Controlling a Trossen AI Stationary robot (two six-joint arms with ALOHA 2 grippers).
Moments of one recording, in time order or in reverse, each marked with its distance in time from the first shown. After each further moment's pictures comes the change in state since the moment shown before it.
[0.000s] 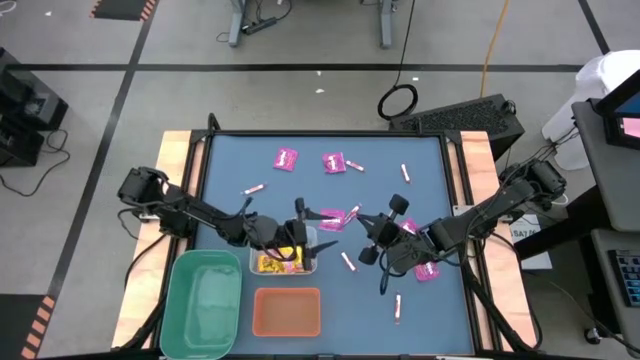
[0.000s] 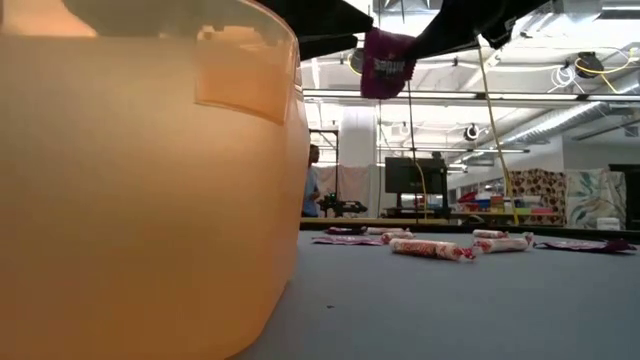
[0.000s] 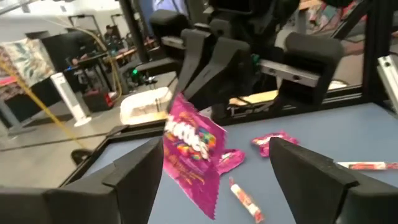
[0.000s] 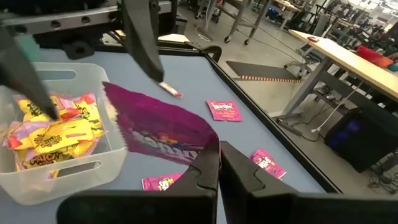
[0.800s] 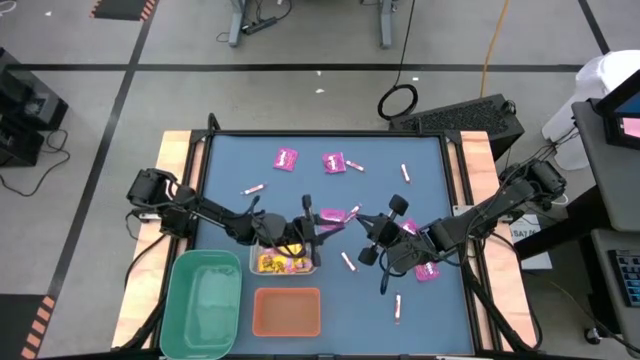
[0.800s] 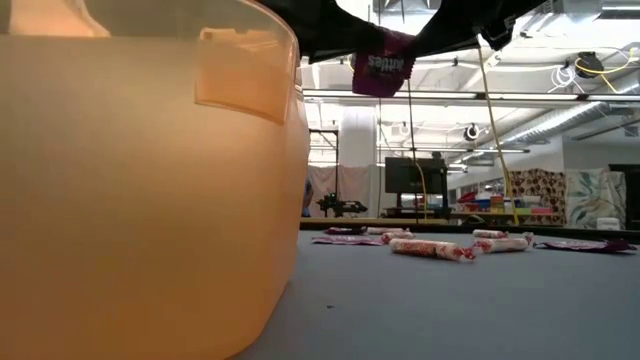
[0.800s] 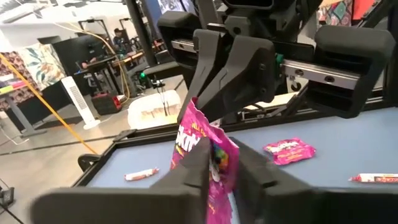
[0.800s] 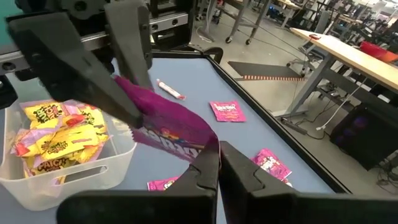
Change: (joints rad) left arm 0.032 0.069 0.064 0.026 0.000 0.026; right arm 0.000 0.000 0.000 0.012 -0.004 0.025
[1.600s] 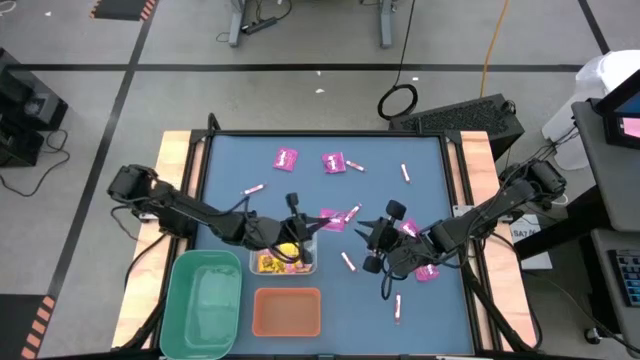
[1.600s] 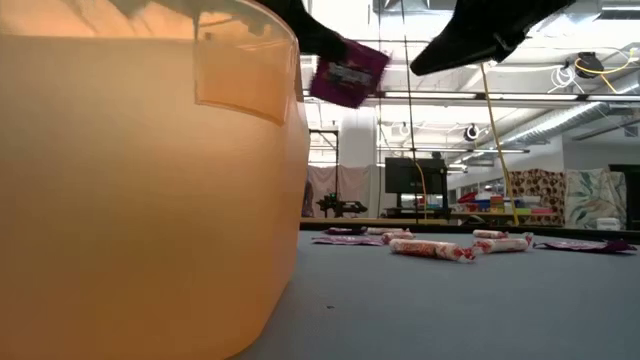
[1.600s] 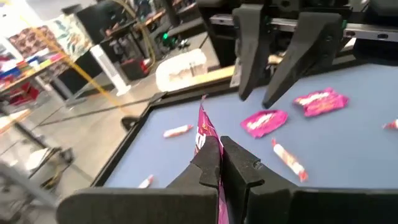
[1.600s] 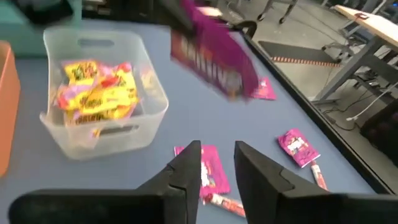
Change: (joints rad) left arm -0.057 -0.172 0.000 -0.378 -0.210 -0.011; right arm 0.018 0.000 -0.002 -0.118 -0.142 0.057
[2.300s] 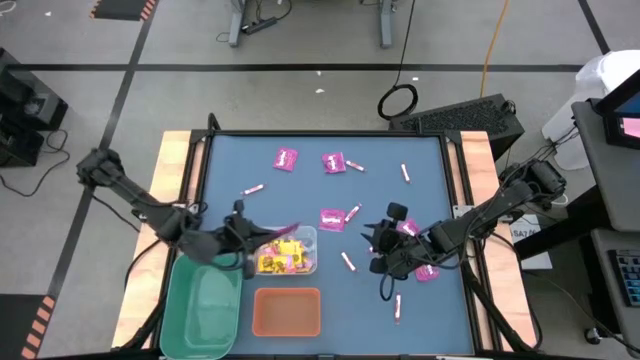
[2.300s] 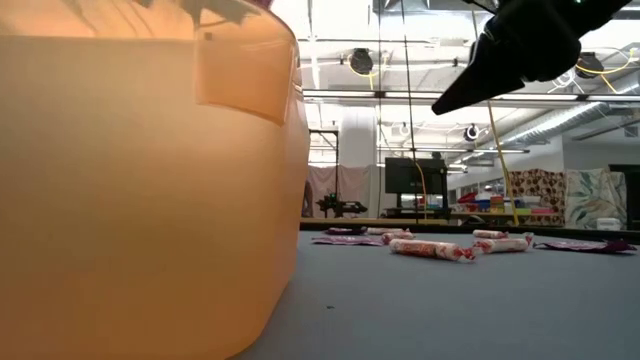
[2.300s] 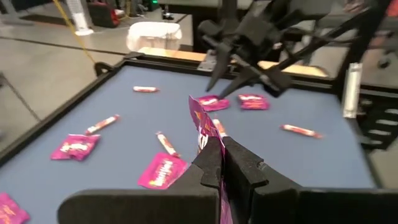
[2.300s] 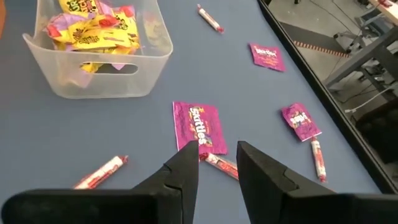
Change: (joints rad) left arm -0.320 -0.464 -0.001 -0.669 -0.173 -0.628; right arm -0.003 0.001 -0.061 -0.088 -0.065 -0.008
